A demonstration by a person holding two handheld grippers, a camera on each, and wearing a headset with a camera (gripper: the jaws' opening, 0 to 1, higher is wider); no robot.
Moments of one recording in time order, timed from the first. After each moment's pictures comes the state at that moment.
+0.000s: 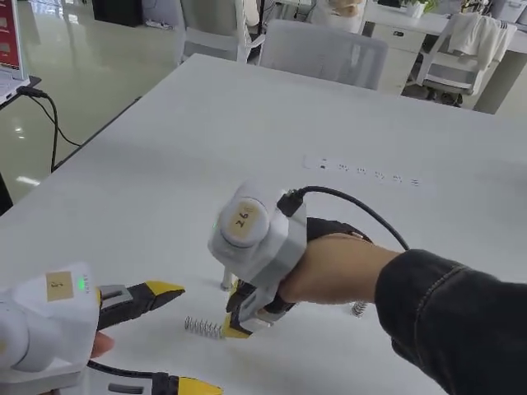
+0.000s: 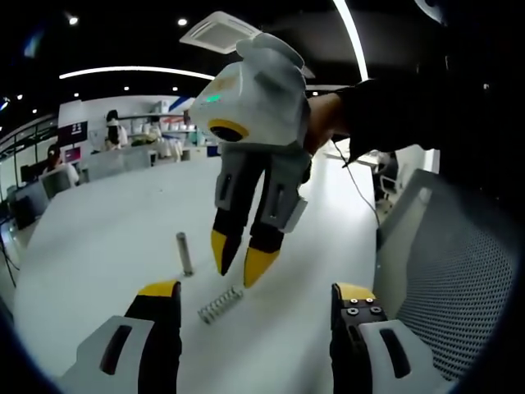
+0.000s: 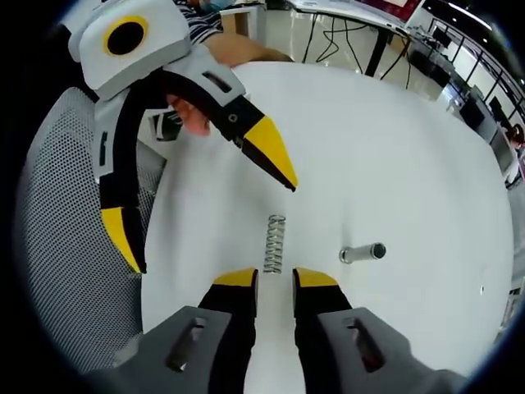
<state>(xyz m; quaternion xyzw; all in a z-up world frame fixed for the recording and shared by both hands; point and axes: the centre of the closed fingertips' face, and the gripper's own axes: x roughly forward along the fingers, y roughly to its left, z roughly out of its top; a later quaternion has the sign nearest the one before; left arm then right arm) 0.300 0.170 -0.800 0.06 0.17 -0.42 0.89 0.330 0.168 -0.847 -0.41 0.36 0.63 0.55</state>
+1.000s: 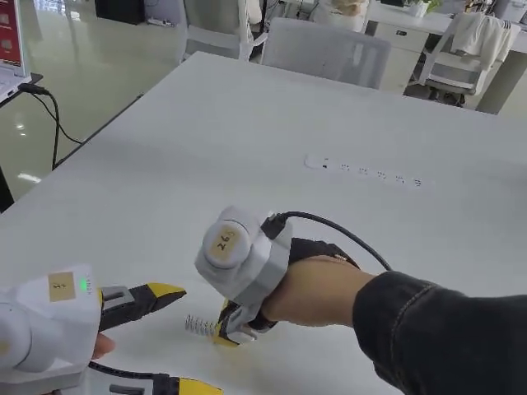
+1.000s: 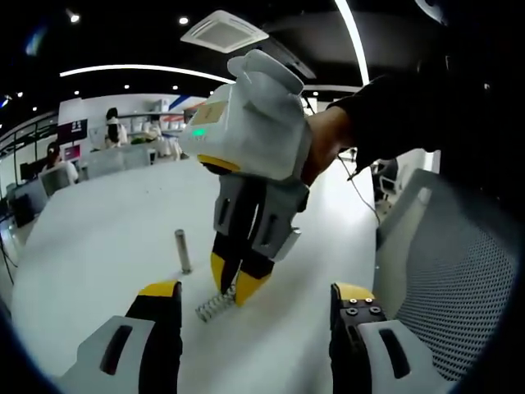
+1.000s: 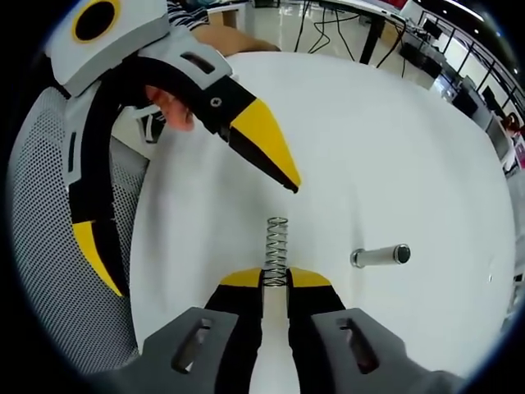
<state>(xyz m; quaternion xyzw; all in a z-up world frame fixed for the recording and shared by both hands) 0.301 0.168 -0.803 0.05 0.17 -0.43 0.89 0.329 0.175 -0.868 -0.41 0.37 0.61 0.57</state>
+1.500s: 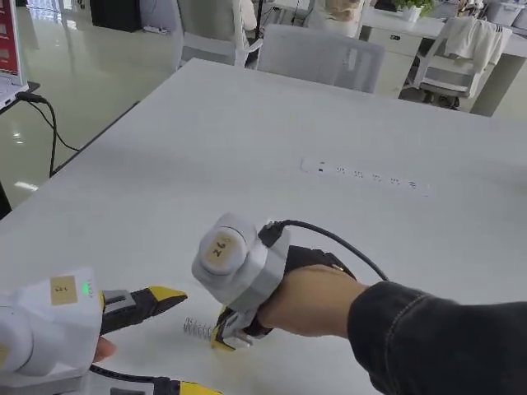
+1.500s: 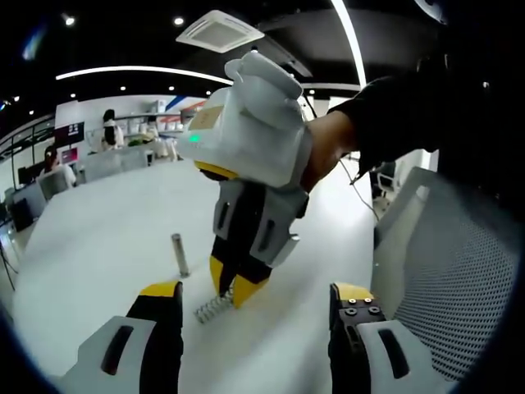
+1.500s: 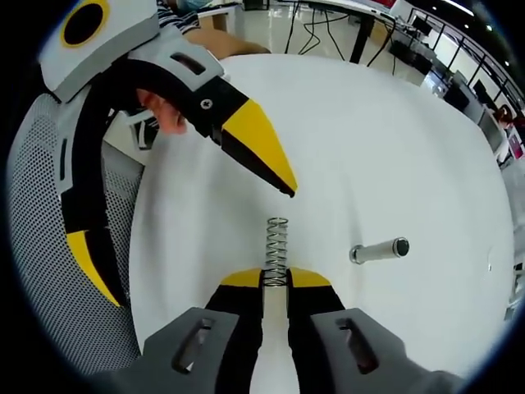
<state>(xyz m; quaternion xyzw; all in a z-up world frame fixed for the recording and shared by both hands) 0.298 0.165 -0.799 0.06 0.17 -0.43 0.88 0.329 0.176 -0.867 -0.40 0.37 0.59 0.59</state>
